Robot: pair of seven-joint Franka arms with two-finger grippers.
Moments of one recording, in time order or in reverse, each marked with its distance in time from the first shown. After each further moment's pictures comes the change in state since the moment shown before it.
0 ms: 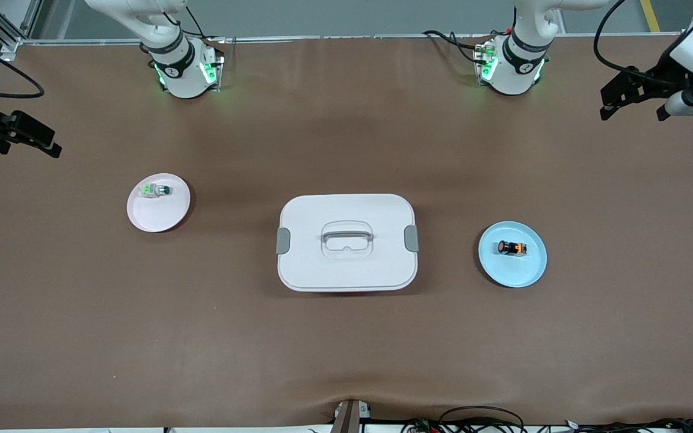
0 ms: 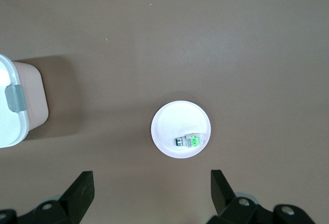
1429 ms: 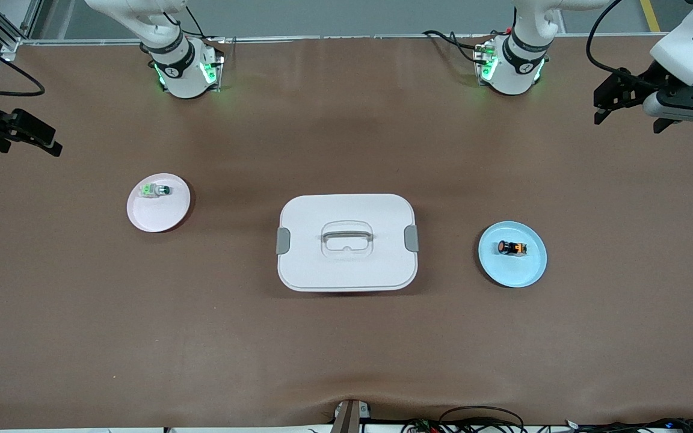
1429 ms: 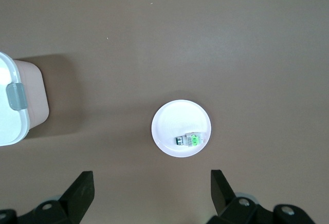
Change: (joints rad) left arm 0.001 0.024 -0.030 0.023 0.008 0.035 0.132; right arm 0.000 -0.003 0.003 0.002 0.000 -0.007 -0.001
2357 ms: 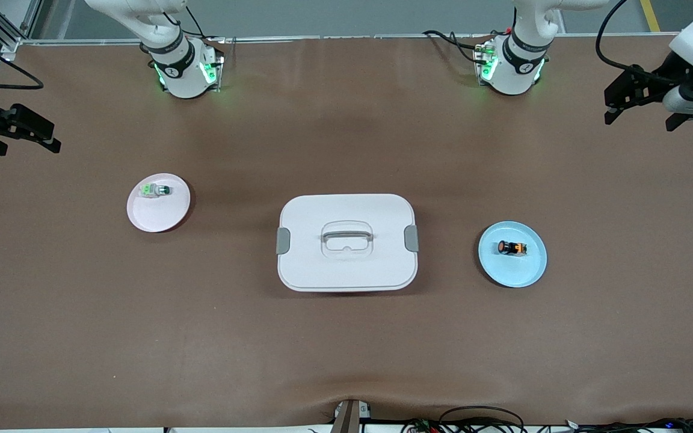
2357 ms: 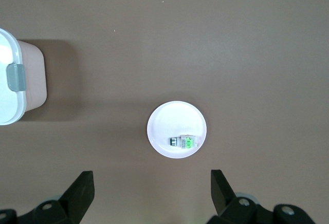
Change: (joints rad) left arm 0.009 0.021 0.008 0.057 0.000 -0.006 -0.048; right arm -0.002 0.000 -0.004 0.000 0.000 -0.003 -0.131
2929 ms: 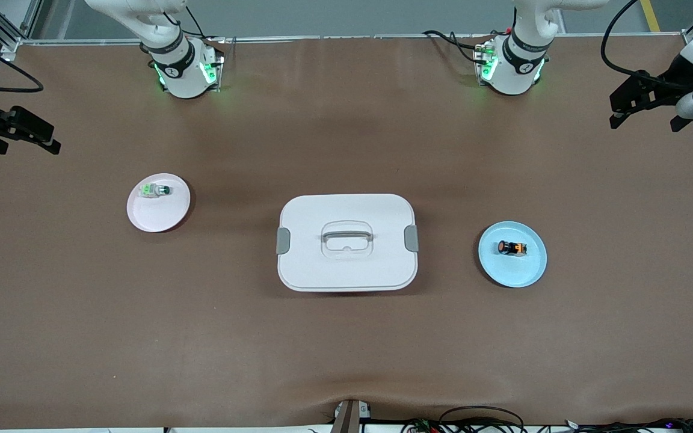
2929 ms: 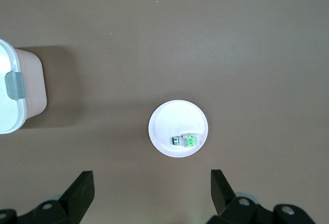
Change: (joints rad) left arm 0.003 0.008 0.005 0.010 0.000 -0.007 -0.035; right arm 0.000 0.000 0.000 0.000 0.000 0.000 0.058
